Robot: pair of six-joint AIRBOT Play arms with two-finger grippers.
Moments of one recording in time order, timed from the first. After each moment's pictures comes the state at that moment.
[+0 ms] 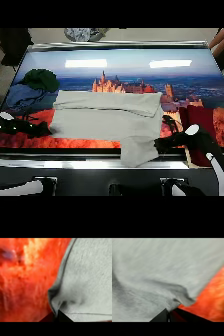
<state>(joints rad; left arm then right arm) 0.47 -1.42 0.87 1.17 -1.19 -1.26 -0.19 -1.11 0.55 -1.08 1.10 0.97</state>
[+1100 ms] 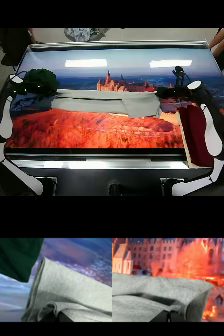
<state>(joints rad) 0.28 -2.02 1.84 0.98 -1.19 -1.49 -0.19 -1.74 1.41 -0.83 0.86 1.03</state>
